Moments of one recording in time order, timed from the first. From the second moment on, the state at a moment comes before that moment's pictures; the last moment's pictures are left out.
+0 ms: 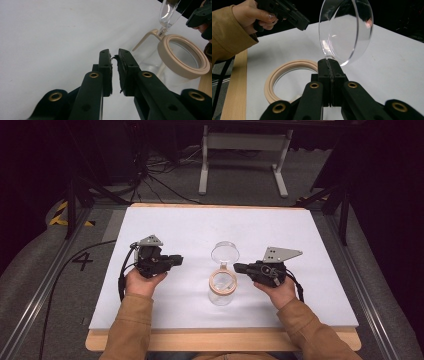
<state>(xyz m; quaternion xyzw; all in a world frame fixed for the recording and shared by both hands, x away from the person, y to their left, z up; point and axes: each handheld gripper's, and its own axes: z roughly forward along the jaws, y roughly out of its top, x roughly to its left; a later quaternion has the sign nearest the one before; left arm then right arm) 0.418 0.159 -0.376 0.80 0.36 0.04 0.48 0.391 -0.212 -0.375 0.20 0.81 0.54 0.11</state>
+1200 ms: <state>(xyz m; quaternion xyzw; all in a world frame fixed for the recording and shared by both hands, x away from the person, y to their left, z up) 0.427 0.181 -0.377 0.82 0.38 0.05 0.42 0.423 -0.333 -0.359 0.32 0.81 0.46 0.19</state>
